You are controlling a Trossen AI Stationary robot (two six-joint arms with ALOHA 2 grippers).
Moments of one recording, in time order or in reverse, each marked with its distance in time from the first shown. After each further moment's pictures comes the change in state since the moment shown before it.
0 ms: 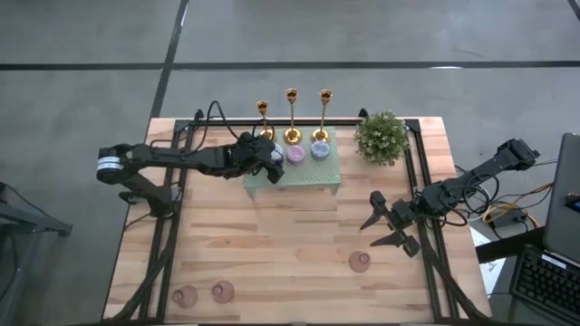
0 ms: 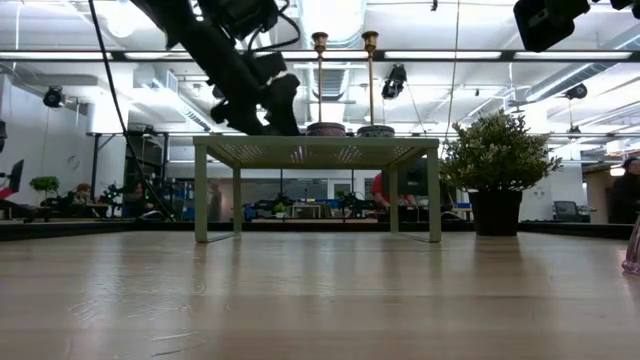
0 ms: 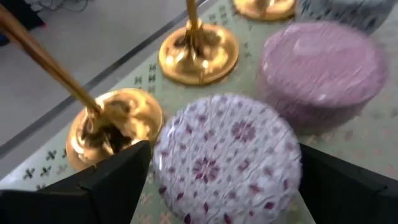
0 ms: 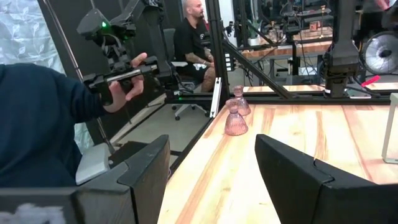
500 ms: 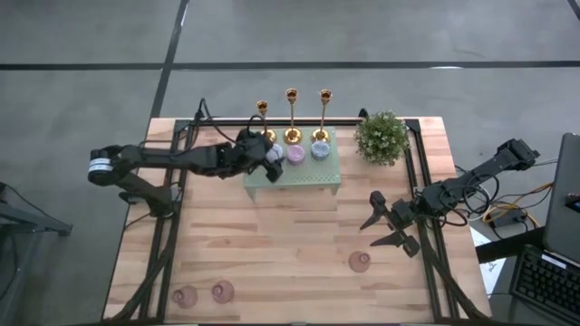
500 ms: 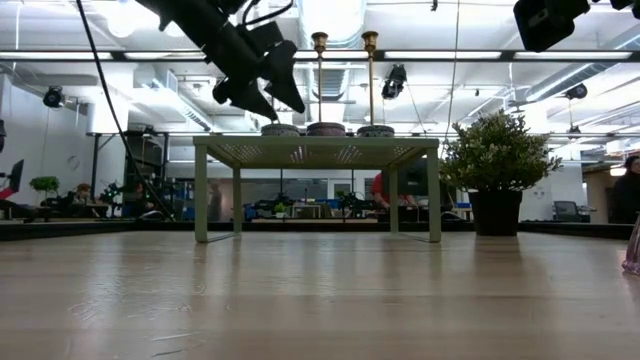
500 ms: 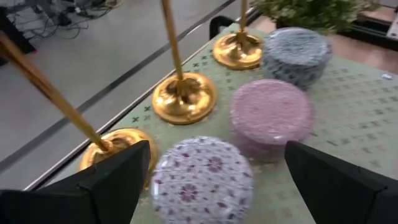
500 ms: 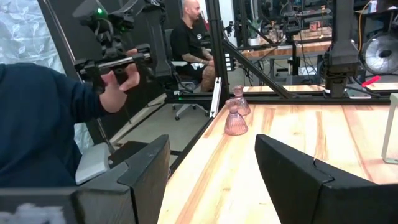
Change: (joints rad) left arm -0.030 -0.075 0.024 0.018 0.000 0.038; right arm 0.000 0.000 0.000 -0.001 0.000 -0.003
